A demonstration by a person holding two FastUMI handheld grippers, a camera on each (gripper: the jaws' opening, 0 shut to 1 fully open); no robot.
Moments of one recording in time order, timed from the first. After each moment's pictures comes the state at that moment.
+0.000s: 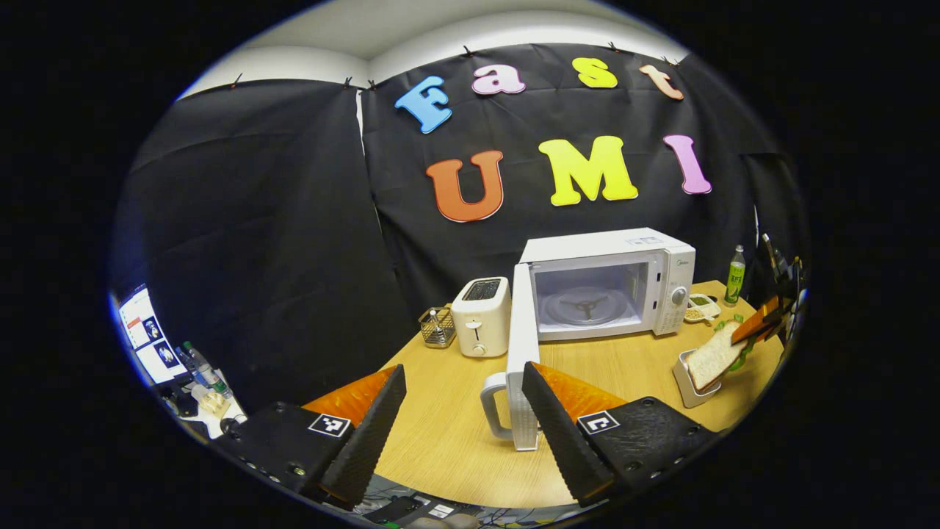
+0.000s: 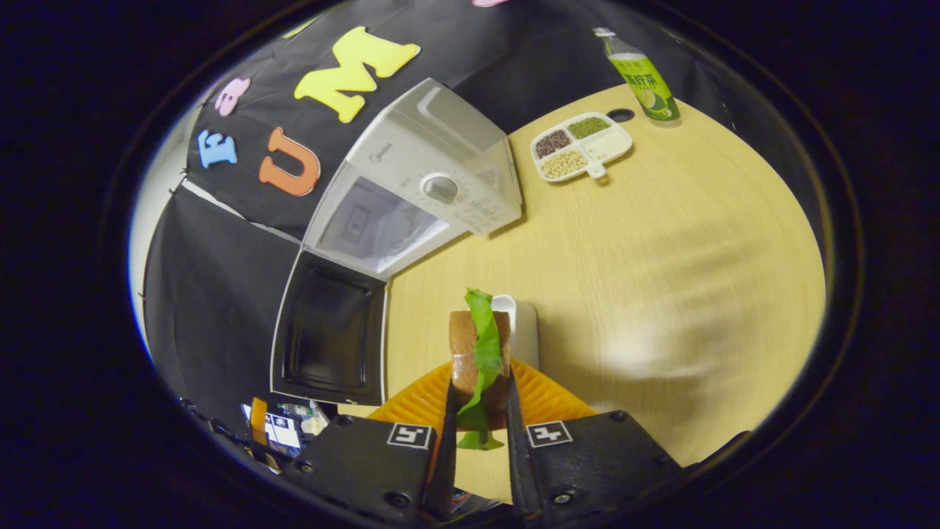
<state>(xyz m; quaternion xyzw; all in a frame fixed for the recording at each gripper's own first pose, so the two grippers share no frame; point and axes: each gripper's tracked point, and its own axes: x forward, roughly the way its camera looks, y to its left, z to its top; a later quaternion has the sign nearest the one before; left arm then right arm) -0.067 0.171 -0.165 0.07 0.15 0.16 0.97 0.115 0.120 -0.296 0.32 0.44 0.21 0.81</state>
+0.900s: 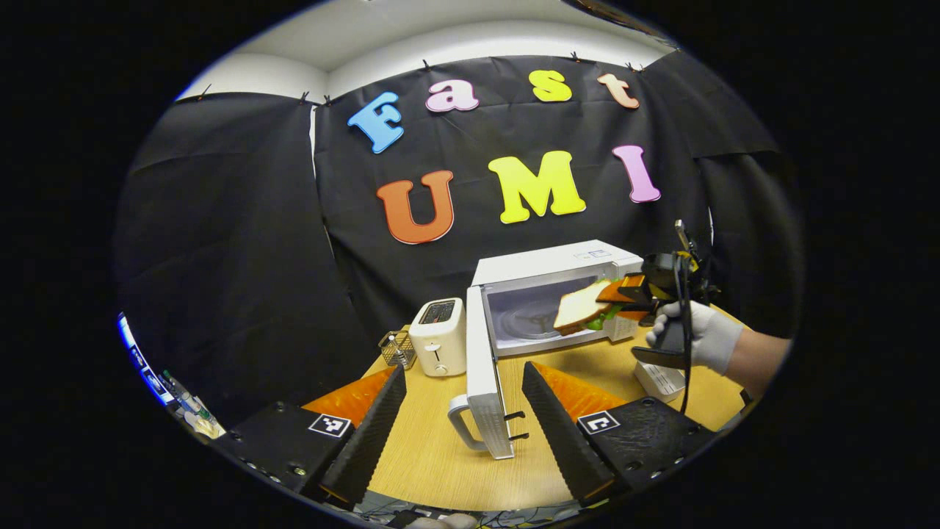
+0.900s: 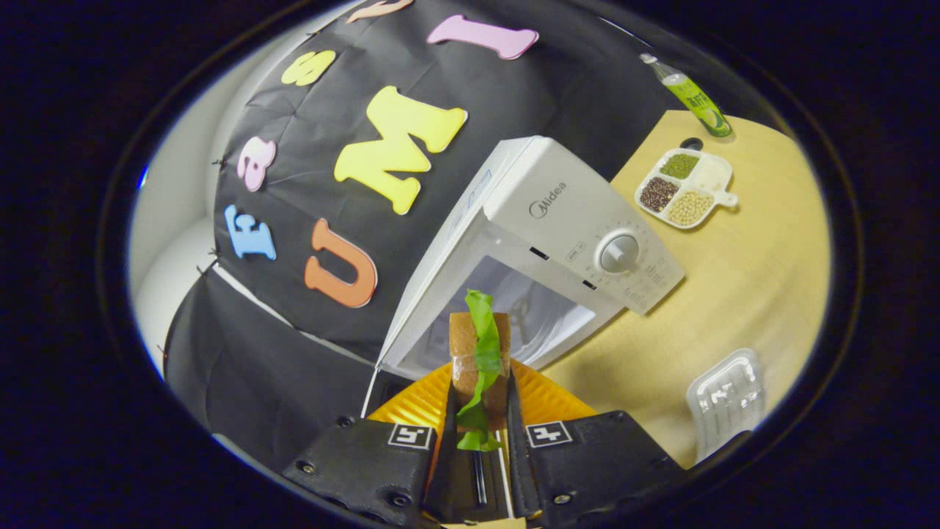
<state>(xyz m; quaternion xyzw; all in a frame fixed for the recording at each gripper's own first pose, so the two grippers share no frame) -0.058 0.144 -0.137 0.09 0.12 0.05 0.99 0.262 0.296 -0.228 0.48 0.20 0.13 0.85</state>
